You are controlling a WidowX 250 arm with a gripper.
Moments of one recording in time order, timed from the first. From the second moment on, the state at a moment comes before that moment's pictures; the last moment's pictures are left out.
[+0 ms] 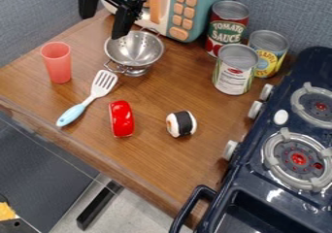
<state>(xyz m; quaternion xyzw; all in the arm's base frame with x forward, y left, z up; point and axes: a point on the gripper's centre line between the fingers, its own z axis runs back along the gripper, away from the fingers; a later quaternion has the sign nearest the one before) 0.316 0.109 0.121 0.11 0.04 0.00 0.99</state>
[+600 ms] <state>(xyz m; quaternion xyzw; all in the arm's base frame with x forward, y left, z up) 0.273 0.137 0.073 0.07 0.09 0.03 0.99</state>
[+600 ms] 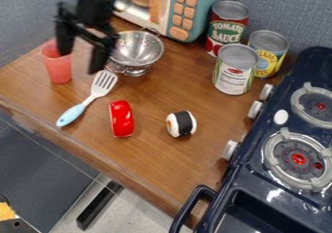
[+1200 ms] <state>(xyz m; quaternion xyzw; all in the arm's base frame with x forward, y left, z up) 0.273 0.175 0.053 0.05 0.12 0.09 0.99</state>
